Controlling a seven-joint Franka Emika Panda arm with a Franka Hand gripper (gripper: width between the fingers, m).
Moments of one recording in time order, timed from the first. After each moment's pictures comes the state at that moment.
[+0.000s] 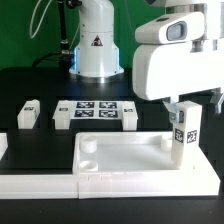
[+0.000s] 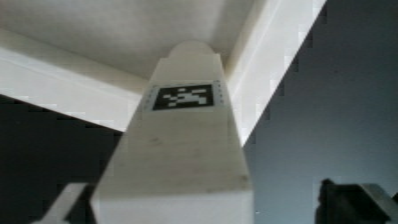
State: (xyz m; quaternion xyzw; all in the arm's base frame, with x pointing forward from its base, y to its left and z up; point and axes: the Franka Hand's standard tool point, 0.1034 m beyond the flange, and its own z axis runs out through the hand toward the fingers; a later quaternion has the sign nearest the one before) arm 0.640 0.121 0.114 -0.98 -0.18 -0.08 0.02
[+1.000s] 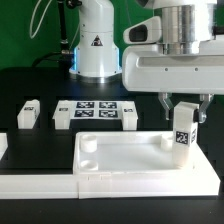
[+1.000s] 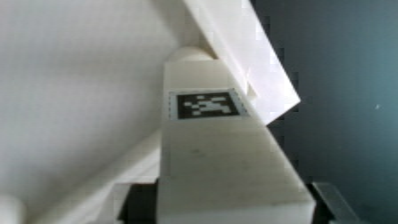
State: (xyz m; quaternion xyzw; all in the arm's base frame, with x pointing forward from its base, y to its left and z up) arm 0.642 0.104 0.112 -0.94 0.34 -0.06 0.07
